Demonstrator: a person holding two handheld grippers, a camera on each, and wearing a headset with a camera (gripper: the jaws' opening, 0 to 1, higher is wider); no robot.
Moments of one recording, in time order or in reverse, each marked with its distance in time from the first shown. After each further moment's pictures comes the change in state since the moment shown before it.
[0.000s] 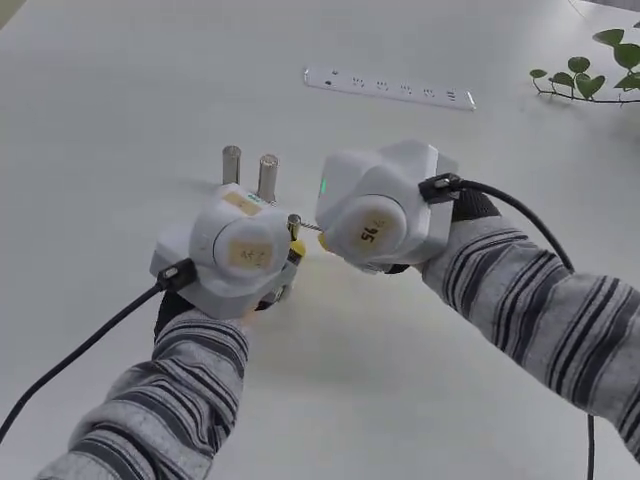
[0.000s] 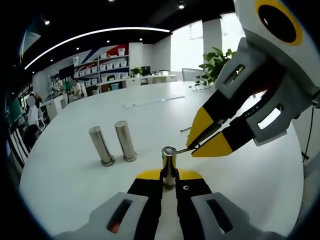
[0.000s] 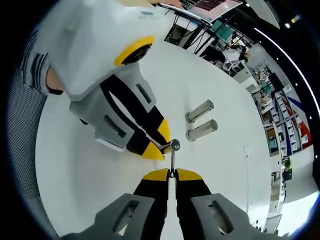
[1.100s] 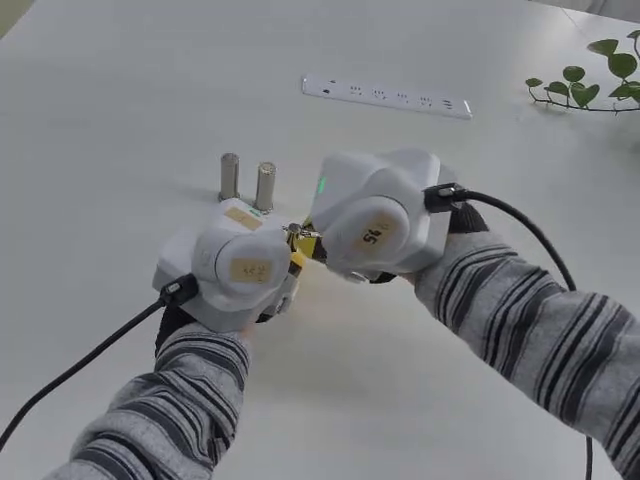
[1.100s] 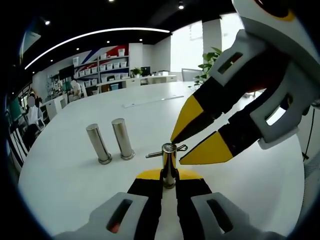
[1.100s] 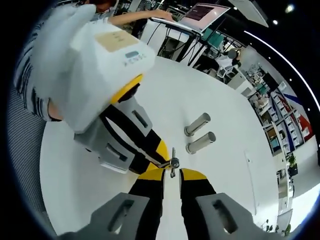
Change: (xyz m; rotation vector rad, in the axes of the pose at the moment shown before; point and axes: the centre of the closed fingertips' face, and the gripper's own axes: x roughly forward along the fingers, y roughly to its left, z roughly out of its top) left arm 0.001 -0.003 -0.004 -0.001 -0.005 0.000; right arm -0.005 0.001 0.019 0.088 -0.123 -0.010
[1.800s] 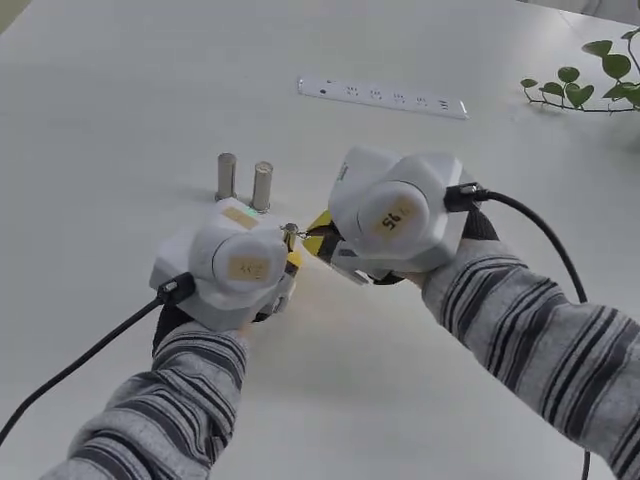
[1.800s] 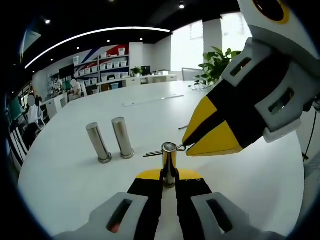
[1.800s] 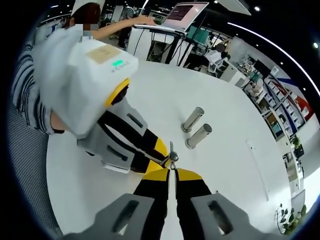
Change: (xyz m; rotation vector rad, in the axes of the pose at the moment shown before) left arm 0.000 0.000 -0.001 -0.003 0.006 0.001; right arm -0.002 0.001 -0.004 0.155 -0.019 -0.001
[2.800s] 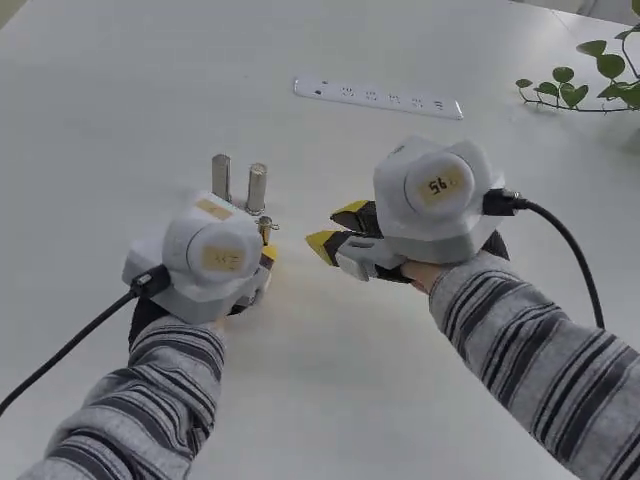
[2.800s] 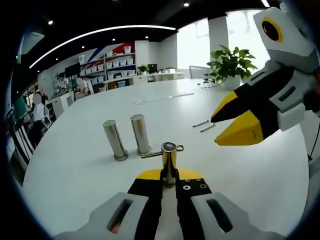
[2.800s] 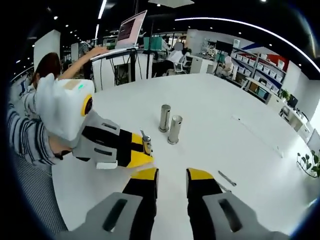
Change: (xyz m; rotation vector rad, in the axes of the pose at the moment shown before) left arm -0.007 0.033 -0.003 -0.015 0.021 0.074; right arm -0.014 -0.019 -0.019 0.433 -0.094 -0.094
